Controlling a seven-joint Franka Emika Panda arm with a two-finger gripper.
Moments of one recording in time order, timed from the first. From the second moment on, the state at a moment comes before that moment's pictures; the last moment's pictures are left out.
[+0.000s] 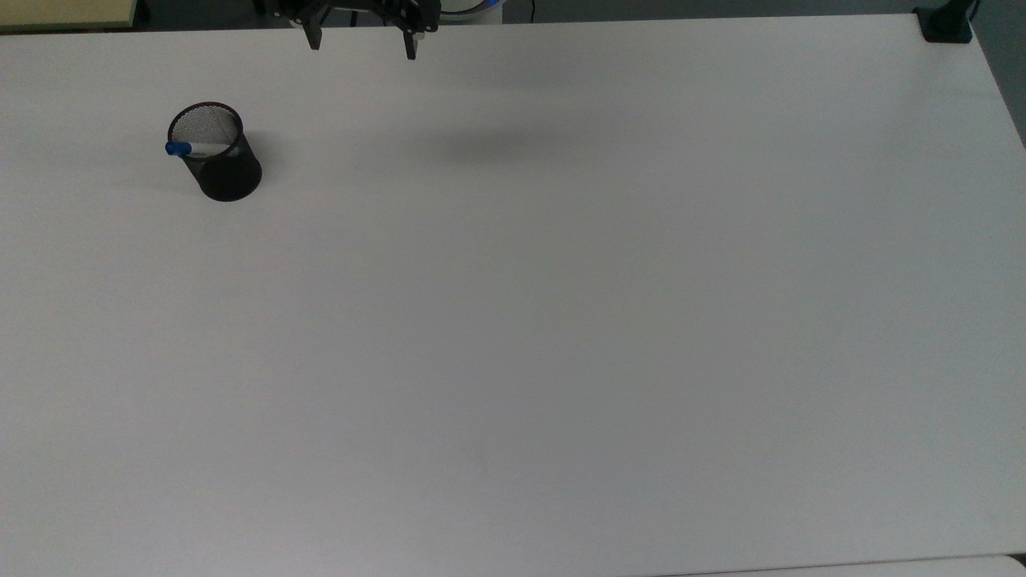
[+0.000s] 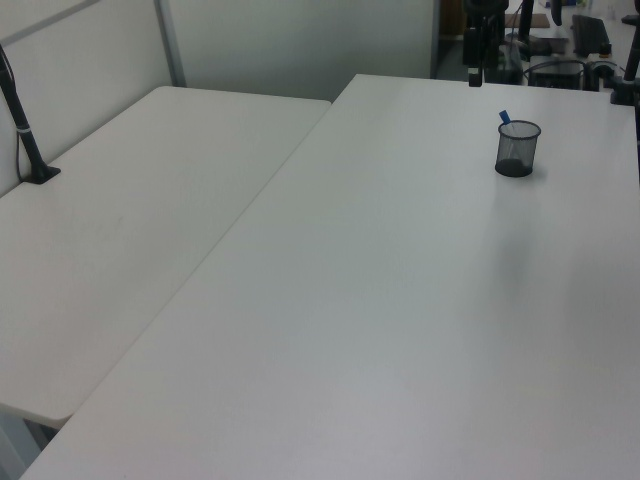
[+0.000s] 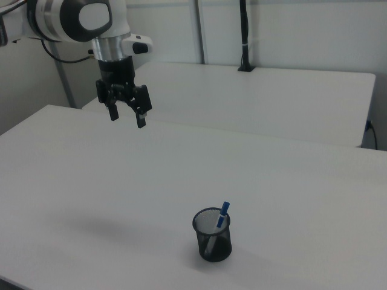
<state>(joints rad) 0.07 0.05 -0.11 -1.58 -0.01 1.57 0.03</state>
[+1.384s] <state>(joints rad) 0.07 0.05 -0.12 -1.58 -0.01 1.57 0.03</state>
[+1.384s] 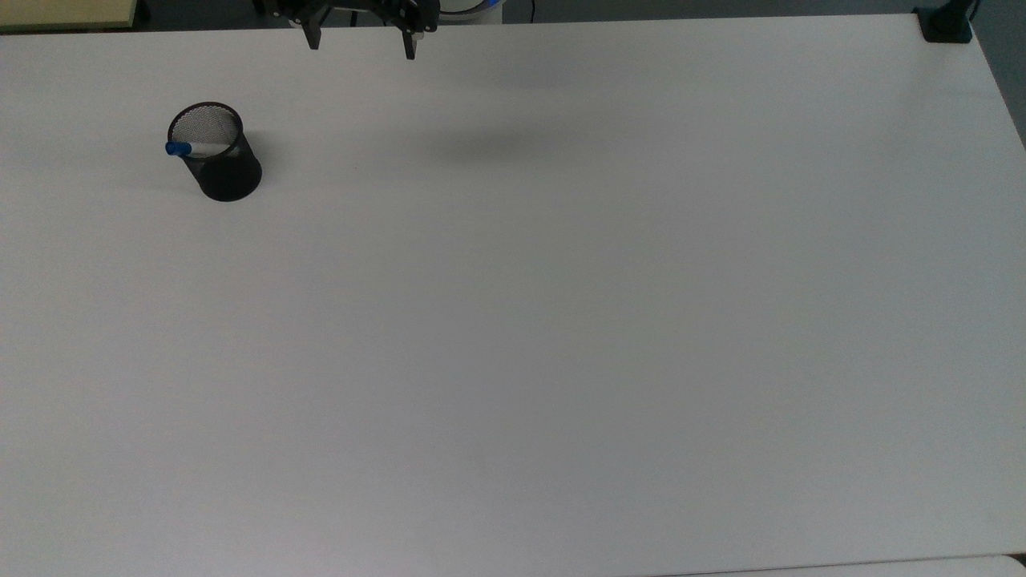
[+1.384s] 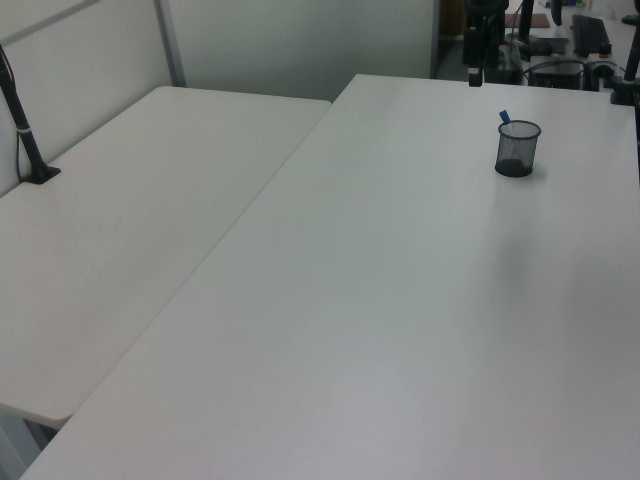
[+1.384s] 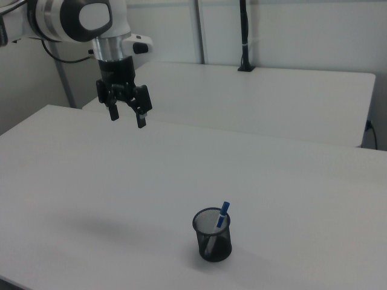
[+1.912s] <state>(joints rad) 0.05 0.05 -0.15 -1.58 -0.02 1.57 -0.01</state>
